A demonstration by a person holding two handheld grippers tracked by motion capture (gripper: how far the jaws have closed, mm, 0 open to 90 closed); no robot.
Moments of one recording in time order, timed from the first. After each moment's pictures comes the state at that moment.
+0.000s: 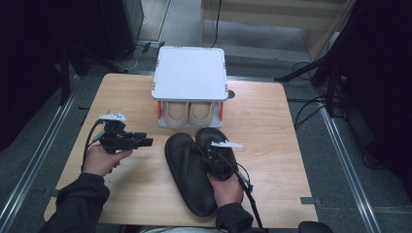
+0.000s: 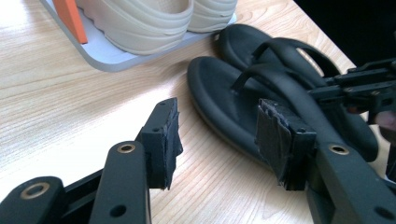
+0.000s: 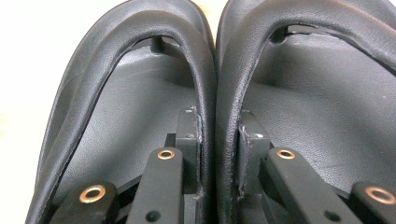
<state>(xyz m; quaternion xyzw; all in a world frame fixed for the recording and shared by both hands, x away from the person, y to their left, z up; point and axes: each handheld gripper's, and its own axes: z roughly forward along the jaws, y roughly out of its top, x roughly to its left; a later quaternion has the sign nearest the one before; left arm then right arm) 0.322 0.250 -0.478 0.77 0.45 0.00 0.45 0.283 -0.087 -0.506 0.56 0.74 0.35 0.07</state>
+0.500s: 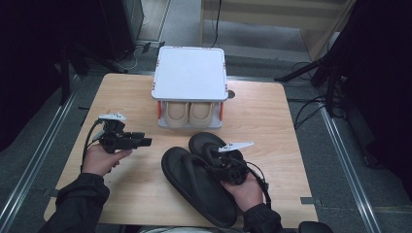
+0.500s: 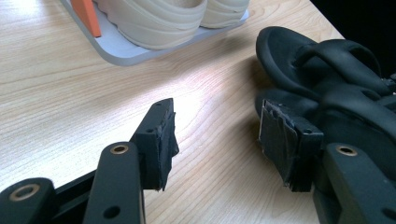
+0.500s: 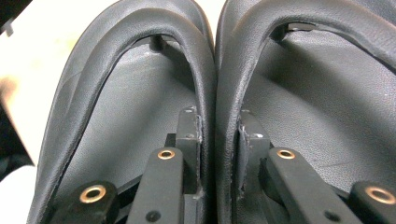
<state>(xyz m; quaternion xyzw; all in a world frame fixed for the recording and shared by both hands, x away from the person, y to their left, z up) 0.324 0.252 -0.479 0.77 0.46 0.00 0.44 0.273 -0.124 -0.483 0.42 0.83 0.37 0.00</state>
